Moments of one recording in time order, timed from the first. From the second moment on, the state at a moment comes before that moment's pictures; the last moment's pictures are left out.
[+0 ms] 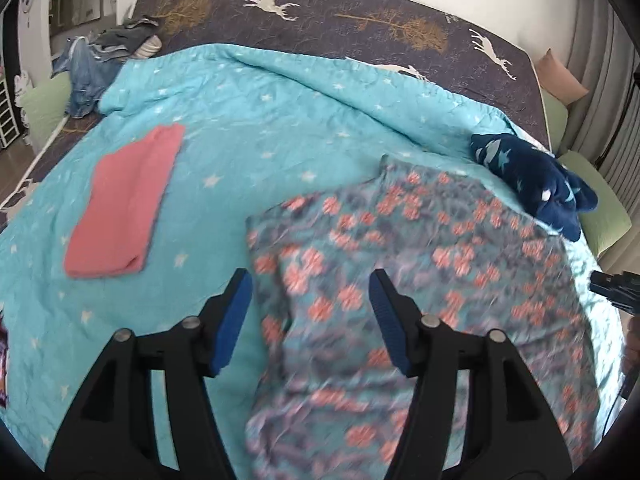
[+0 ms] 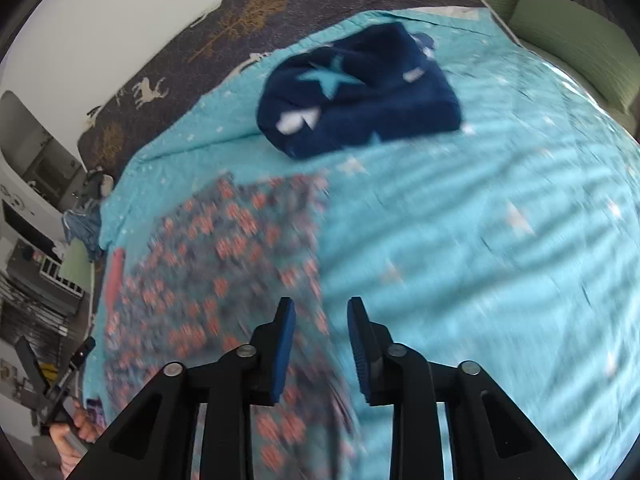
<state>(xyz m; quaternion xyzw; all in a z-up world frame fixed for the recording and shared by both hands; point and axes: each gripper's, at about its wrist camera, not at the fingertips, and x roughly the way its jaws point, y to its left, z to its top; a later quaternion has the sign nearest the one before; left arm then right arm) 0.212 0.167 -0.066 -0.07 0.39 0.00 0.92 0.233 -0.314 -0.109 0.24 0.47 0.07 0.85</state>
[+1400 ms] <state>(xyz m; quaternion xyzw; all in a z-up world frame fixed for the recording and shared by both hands) 0.138 0.191 -0.122 -0.03 0.46 0.01 0.89 0.177 -0.314 -0.138 0.22 0.50 0.08 0.83</state>
